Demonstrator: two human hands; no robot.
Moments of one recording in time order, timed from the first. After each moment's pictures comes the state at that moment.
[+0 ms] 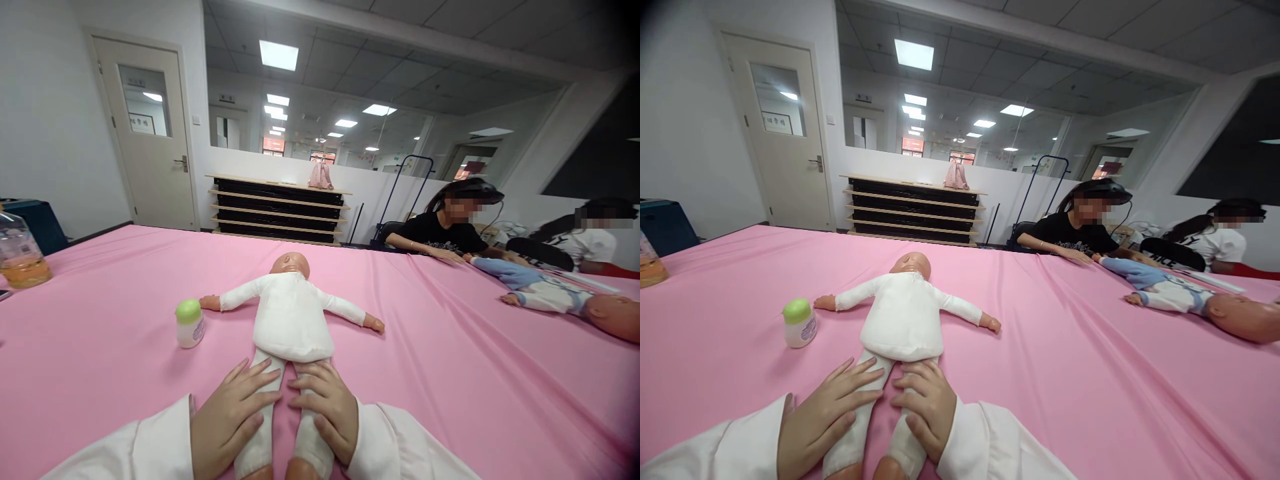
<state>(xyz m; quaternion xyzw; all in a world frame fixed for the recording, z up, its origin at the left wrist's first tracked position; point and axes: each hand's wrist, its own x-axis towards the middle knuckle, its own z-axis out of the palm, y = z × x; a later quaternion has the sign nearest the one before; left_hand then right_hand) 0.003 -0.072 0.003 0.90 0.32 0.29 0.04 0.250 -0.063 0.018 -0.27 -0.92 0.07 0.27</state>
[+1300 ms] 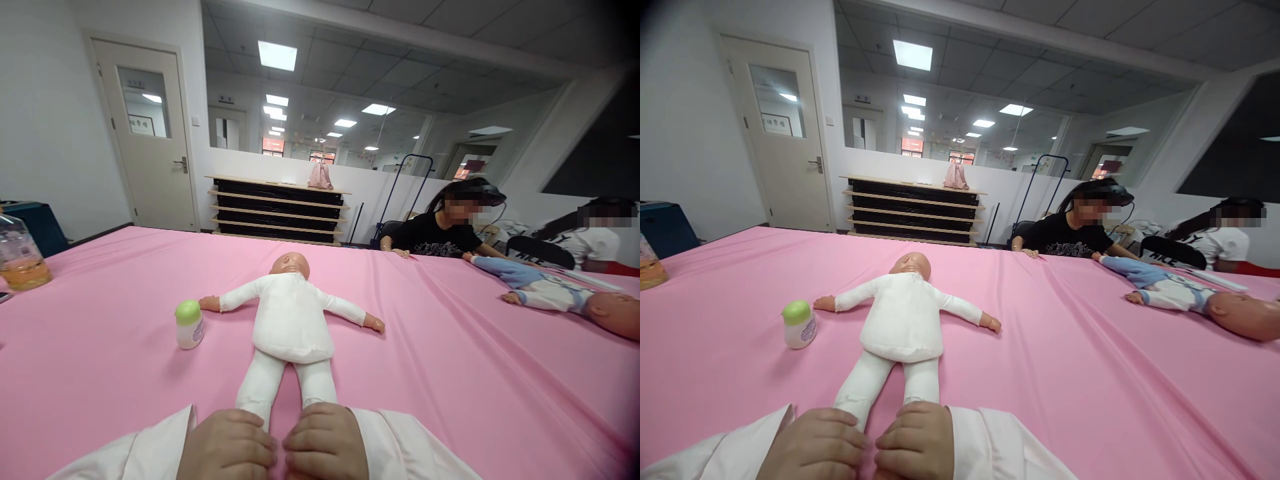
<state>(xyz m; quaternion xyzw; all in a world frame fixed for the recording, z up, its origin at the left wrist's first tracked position) 0.004 -0.085 0.021 0.93 0.08 0.35 0.02 0.235 -0.069 0.003 -0.04 -0.95 -0.01 0.32</state>
